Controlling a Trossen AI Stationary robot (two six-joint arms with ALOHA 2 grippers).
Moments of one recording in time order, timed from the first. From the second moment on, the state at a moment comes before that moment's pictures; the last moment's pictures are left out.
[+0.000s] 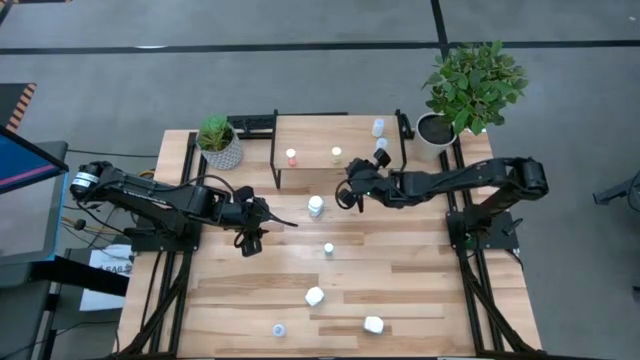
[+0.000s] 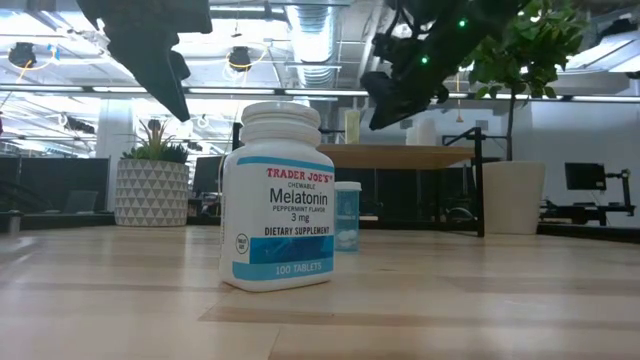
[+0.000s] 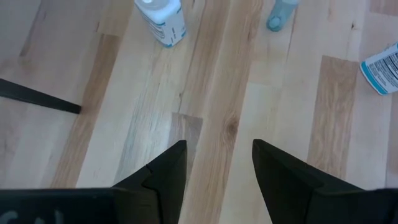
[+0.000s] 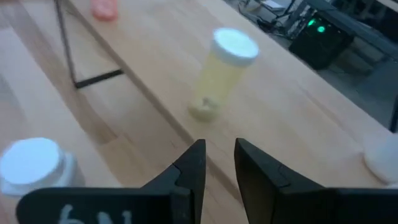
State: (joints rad) left arm -0.18 1.18 0.91 -0.79 -0.21 -0.35; right arm -0.08 1.51 0.98 -0.14 0.74 0.20
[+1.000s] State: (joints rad) left arm -0.18 1.18 0.91 -0.79 -0.22 -0.34; right arm -0.18 1.51 1.00 -0.05 0.57 0.10
